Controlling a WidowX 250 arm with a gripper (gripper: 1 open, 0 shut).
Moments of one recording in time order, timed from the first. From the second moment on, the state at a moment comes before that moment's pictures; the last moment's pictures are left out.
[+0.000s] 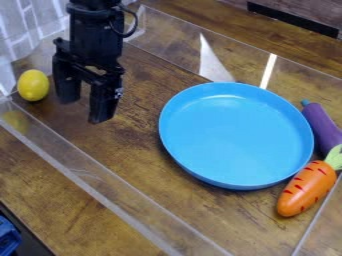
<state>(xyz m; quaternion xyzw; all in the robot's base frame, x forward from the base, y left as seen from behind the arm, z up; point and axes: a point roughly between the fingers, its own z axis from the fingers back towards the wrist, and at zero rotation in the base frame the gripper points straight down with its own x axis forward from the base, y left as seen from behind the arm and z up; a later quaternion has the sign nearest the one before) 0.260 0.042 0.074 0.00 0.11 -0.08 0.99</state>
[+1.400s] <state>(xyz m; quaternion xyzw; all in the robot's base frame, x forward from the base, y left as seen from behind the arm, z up) 0.257 0.052 0.076 0.02 0.08 -0.03 1.00</state>
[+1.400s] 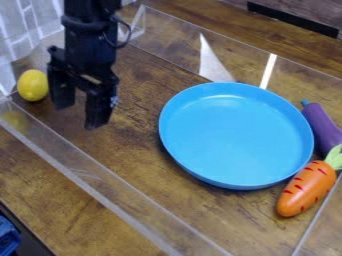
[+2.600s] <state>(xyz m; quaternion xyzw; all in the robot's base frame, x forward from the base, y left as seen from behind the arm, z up) 0.256 0.105 0.059 -0.02 0.04 0.14 0.99</state>
